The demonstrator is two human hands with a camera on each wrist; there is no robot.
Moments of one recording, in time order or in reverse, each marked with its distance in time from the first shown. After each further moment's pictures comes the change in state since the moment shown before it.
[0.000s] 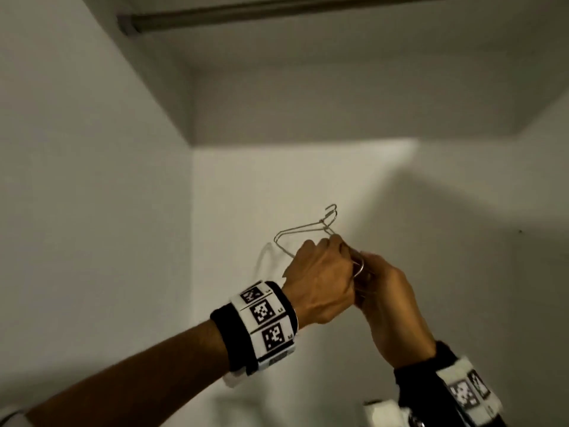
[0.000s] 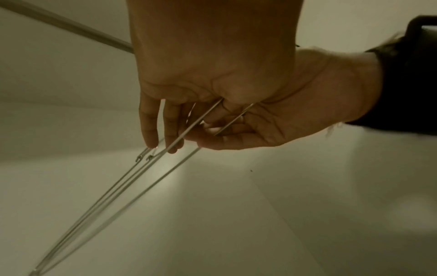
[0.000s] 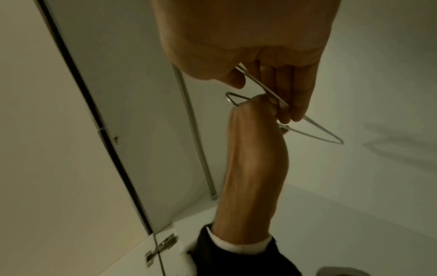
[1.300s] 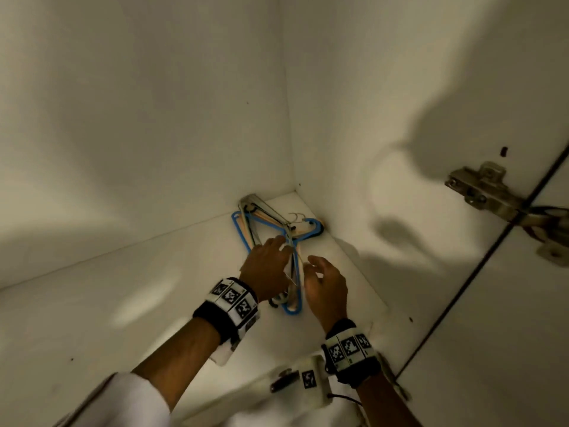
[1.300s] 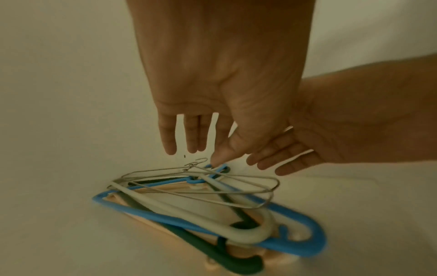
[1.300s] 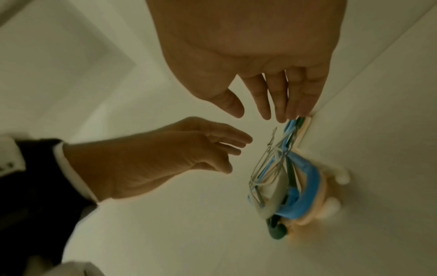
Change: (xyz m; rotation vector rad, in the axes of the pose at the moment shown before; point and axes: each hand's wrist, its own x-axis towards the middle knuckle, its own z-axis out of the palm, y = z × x) left_hand -0.051 0.340 0.315 -0.403 -0.766 0.225; right_hand -0.229 0.190 -0.370 -0.793 0.679 0.505
